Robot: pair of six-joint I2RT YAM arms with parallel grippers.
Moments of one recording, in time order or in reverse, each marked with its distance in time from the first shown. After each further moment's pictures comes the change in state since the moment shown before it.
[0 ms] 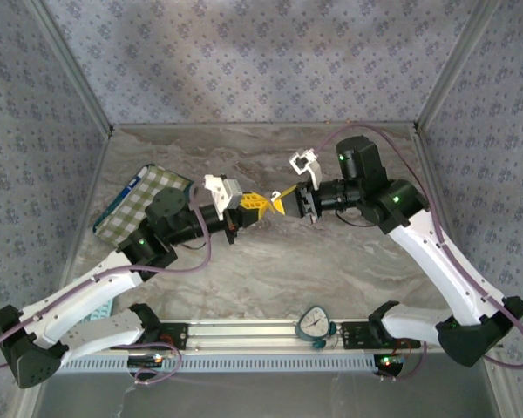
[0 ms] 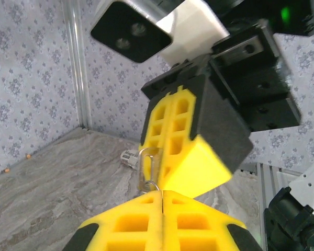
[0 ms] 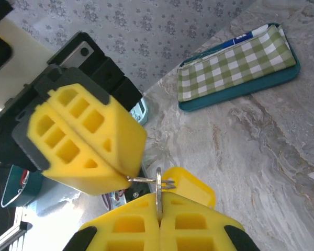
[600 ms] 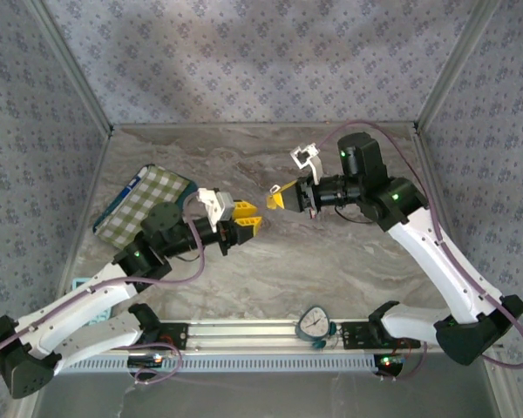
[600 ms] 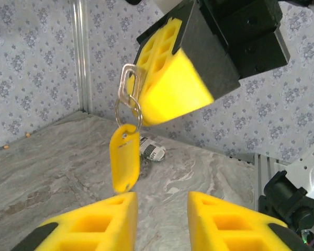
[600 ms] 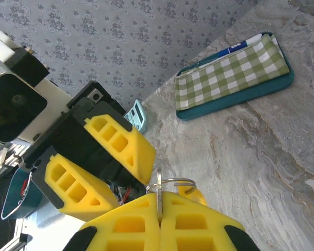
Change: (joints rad) left arm -0.001 -0.098 -0.137 0.010 -0.028 -0.036; right arm -0.013 0.011 0.010 0.036 -0.003 0.029
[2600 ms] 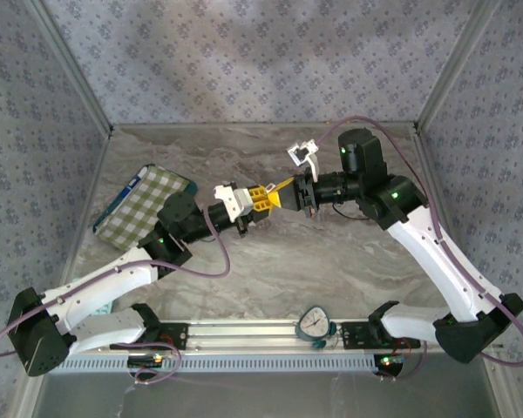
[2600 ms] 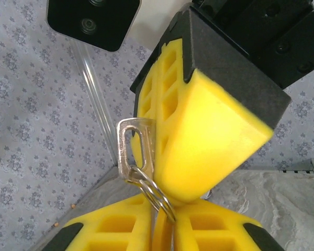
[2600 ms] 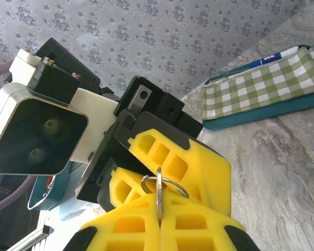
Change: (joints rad) left arm -0.005 0.206 0.047 0.312 -0.003 0.290; right arm 0.010 0.013 0.023 0.056 -0.102 0.029
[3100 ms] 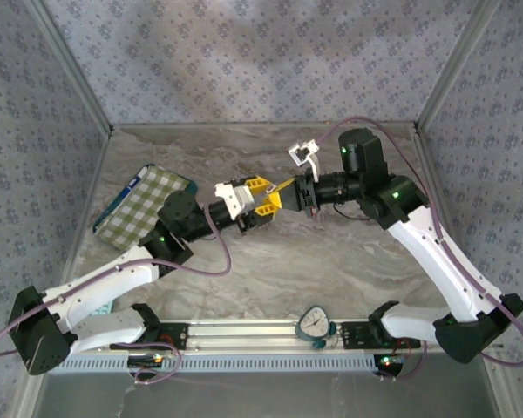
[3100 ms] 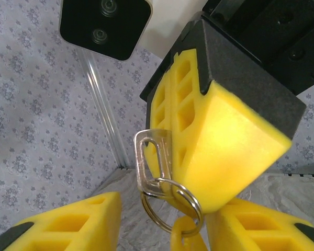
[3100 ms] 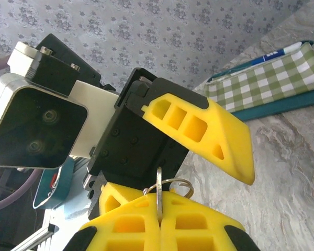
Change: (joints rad) left arm 0.002 0.014 0.016 0.003 -0.010 0.001; right arm -0.006 0.003 0.012 -0.042 -0.006 0.007
